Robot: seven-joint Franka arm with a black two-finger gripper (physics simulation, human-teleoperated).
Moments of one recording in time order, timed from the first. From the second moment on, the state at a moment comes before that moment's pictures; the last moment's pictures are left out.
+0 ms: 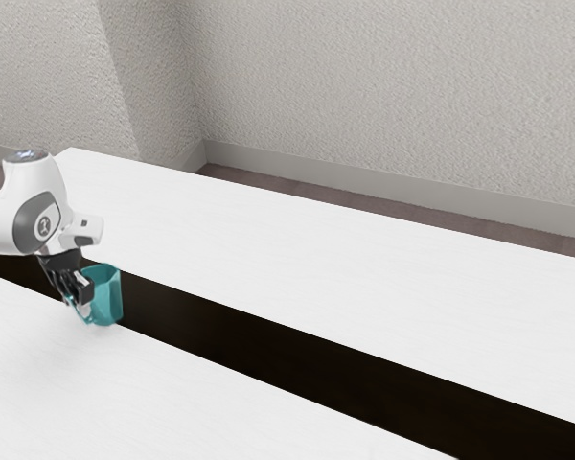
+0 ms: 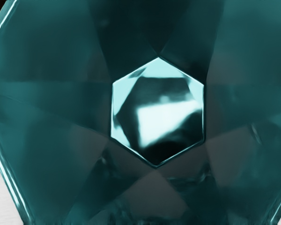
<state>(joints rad) 0.32 0.13 0.11 -2.27 0.08 2.40 0.52</state>
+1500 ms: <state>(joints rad) 0.33 -0.02 0.10 -2.27 0.30 2.42 0.42</state>
